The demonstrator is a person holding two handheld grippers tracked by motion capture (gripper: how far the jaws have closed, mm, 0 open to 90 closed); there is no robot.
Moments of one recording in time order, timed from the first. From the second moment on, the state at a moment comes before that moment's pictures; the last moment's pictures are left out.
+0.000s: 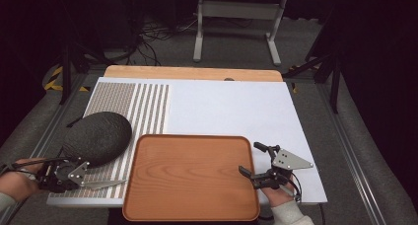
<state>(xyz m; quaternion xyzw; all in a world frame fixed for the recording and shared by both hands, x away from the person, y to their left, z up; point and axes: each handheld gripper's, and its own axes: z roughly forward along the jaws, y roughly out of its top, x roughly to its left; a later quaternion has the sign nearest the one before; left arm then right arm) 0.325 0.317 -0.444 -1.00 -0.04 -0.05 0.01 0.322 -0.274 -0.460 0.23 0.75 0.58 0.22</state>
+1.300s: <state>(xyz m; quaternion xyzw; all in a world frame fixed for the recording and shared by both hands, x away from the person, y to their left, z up) 0.324 0.290 -0.380 -0.96 -0.21 -0.04 -0.18 0.322 -0.276 -0.459 0.23 0.75 0.58 0.23</state>
